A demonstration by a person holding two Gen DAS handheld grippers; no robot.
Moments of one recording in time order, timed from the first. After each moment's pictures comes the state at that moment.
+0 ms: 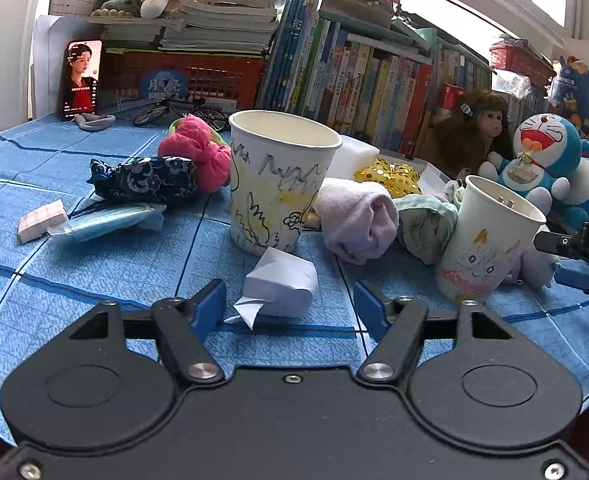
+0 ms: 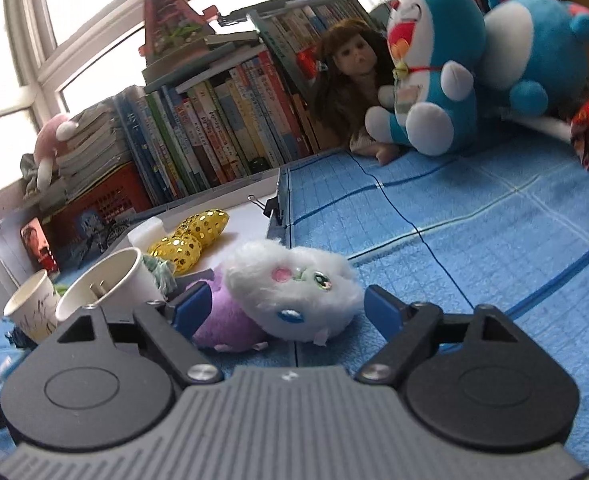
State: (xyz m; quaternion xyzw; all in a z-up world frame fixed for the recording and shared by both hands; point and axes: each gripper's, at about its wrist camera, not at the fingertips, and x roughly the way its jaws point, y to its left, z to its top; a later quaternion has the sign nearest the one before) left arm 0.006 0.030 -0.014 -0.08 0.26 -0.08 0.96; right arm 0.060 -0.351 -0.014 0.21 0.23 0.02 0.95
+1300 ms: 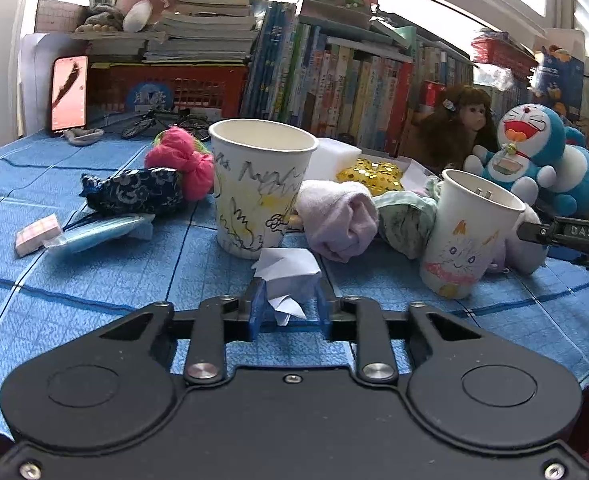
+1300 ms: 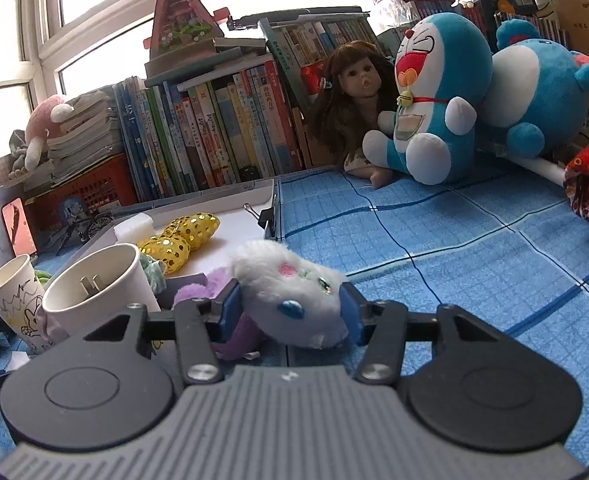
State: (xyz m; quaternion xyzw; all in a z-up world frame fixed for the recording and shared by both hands) left arm -0.006 0.026 -0.009 -0.06 0.25 -0.10 0.96; right arm 0.056 -0.332 -0.005 0.14 0.21 0.00 0.97
